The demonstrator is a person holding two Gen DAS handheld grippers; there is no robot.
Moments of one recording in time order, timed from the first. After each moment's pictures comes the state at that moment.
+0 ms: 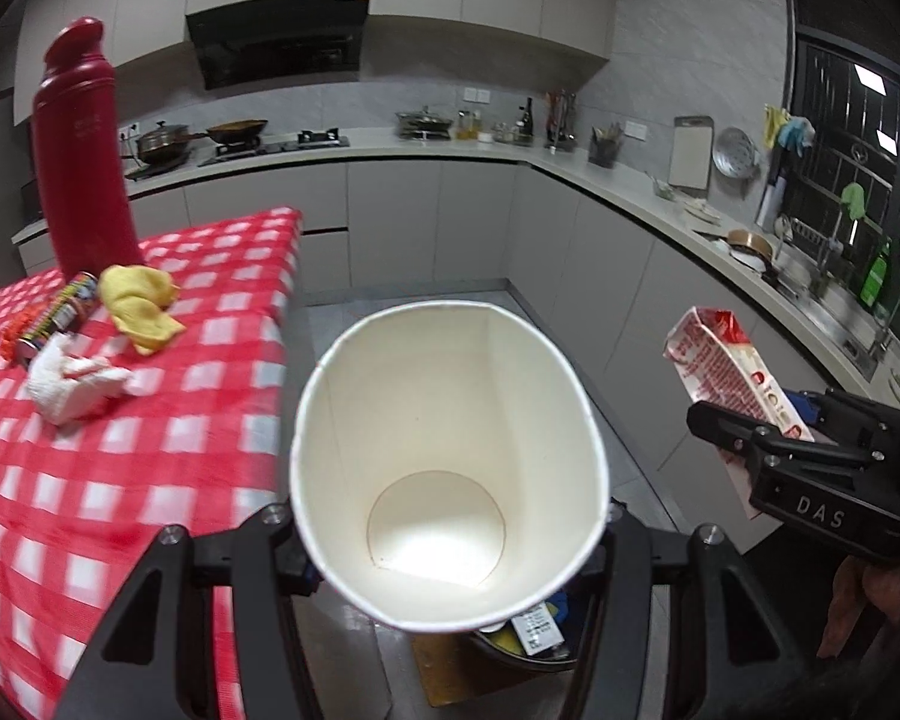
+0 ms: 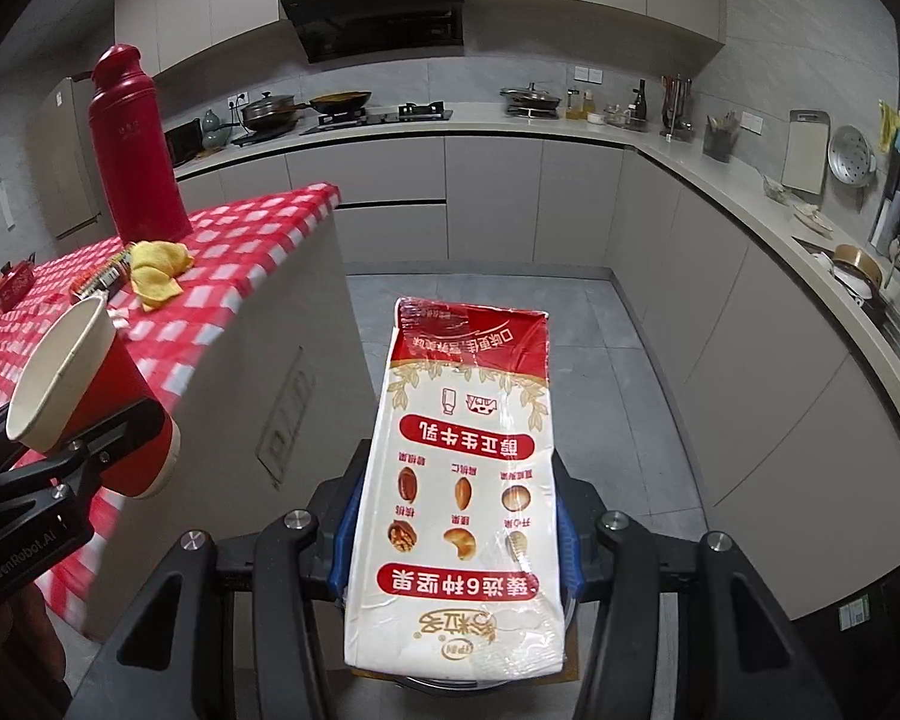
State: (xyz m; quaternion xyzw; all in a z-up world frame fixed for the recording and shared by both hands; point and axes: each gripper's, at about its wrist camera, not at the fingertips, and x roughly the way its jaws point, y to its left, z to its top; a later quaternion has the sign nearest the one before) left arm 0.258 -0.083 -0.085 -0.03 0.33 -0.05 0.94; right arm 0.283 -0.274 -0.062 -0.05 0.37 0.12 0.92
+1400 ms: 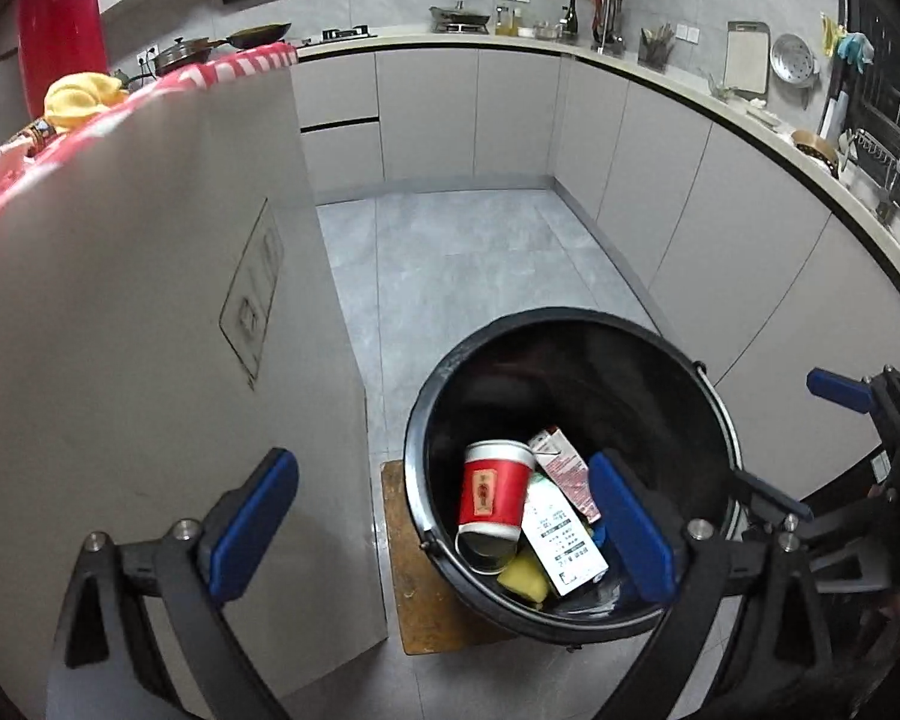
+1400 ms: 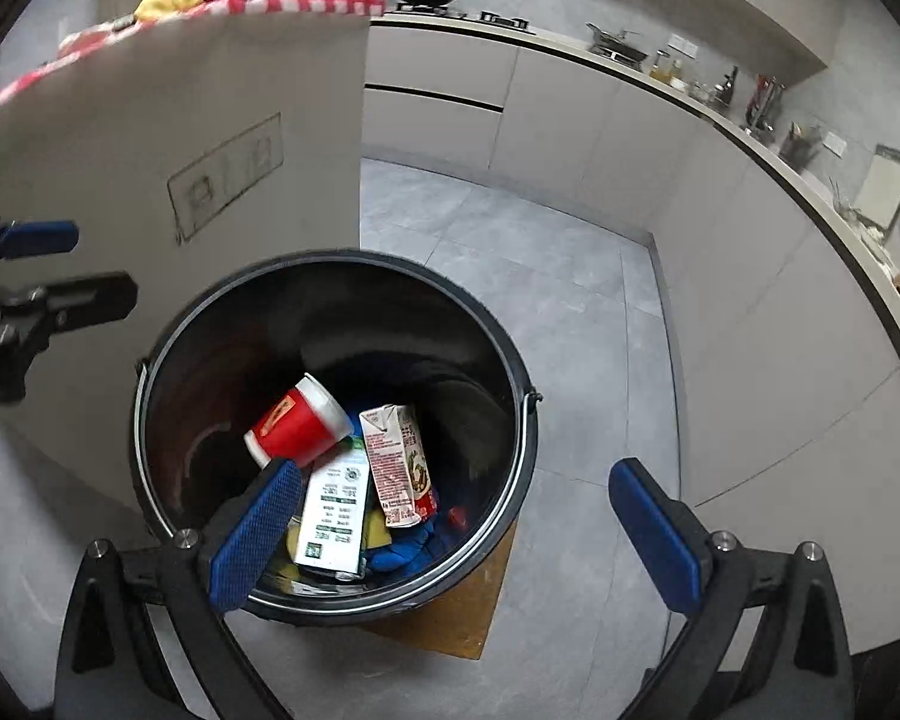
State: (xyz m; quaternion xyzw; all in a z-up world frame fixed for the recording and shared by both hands) left arm 0.252 -0.153 -0.221 -0.02 0.43 0.02 0.90; right arm 0.284 -0.330 -0.248 -0.17 0.42 0.17 0.88
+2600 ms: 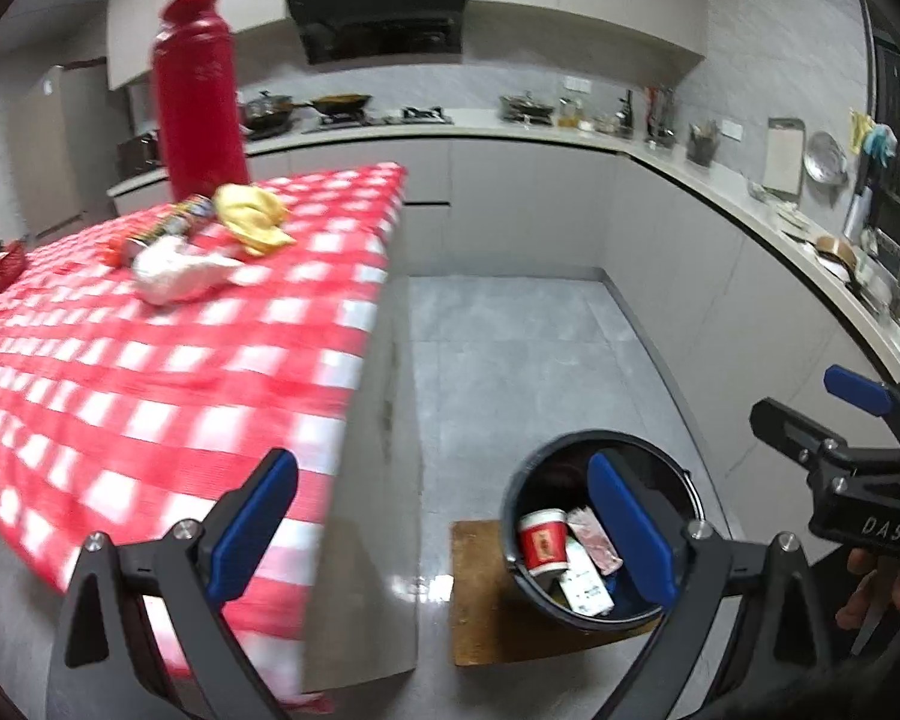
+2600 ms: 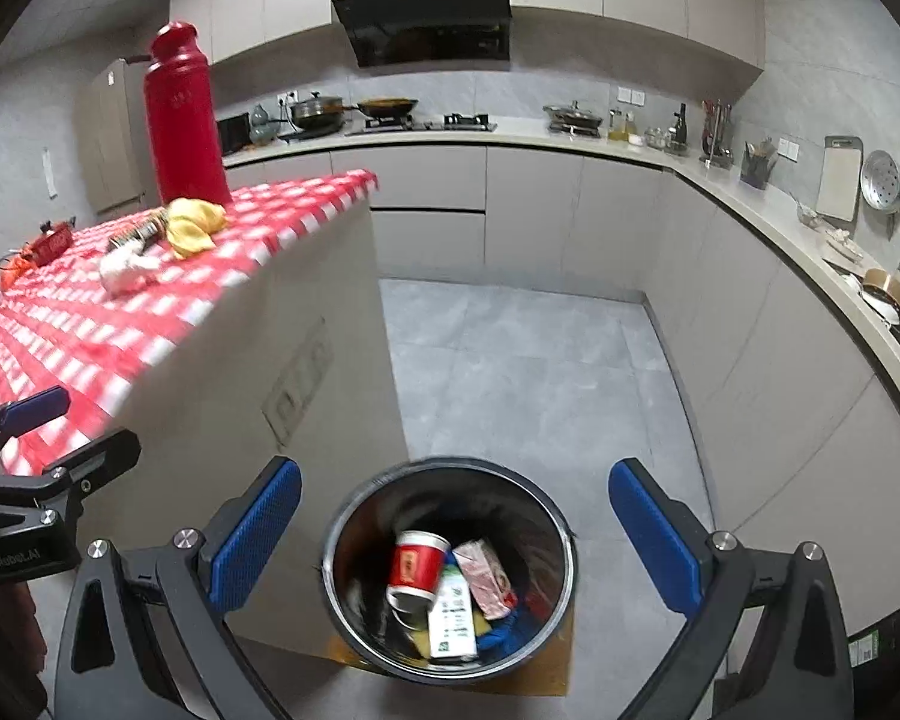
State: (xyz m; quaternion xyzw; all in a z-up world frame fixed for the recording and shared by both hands) left arm 0.192 -0.086 -0.095 -0.04 0.35 0.09 0.93; right arm 0.255 -0.275 -0.094 -0.06 0.34 0.19 0.92
